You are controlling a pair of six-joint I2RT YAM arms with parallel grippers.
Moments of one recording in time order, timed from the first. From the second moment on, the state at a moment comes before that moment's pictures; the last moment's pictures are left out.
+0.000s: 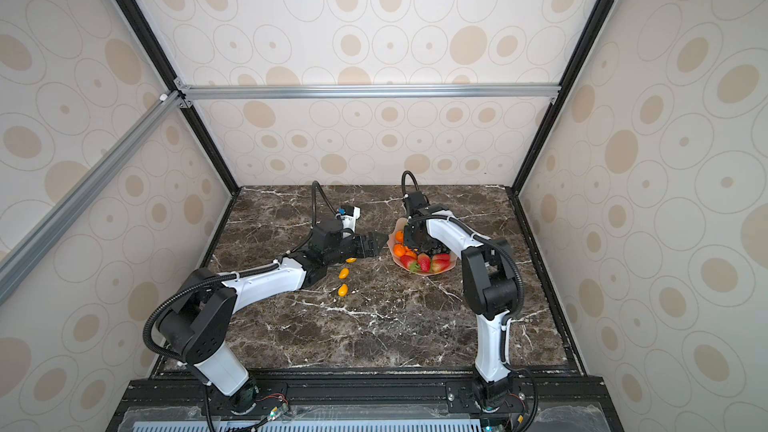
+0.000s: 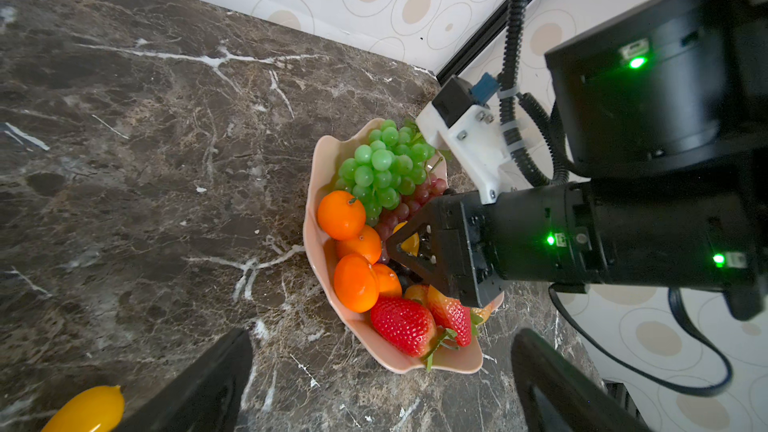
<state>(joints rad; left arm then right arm) -0.63 1.69 1.00 0.29 0.19 -0.60 0.38 2.00 1.57 -0.80 0.08 0.42</state>
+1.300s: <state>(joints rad) -0.62 1.46 0.93 0.17 0.10 -0.54 0.41 1.75 1.49 -0.76 0.08 0.39</state>
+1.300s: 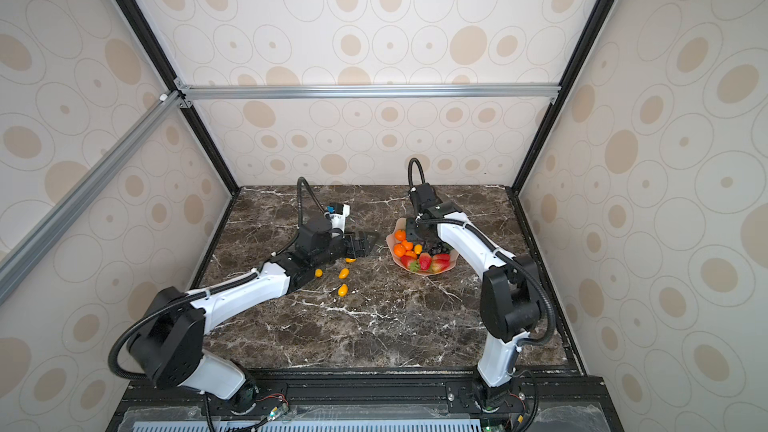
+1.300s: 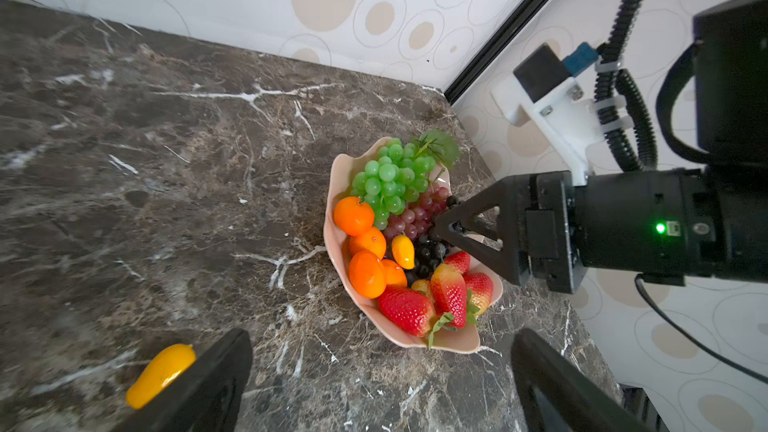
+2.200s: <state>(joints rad) -0.10 0.96 0.58 -0.09 0.18 -0.57 0.85 2.13 1.85 -0.70 -0.08 0.28</state>
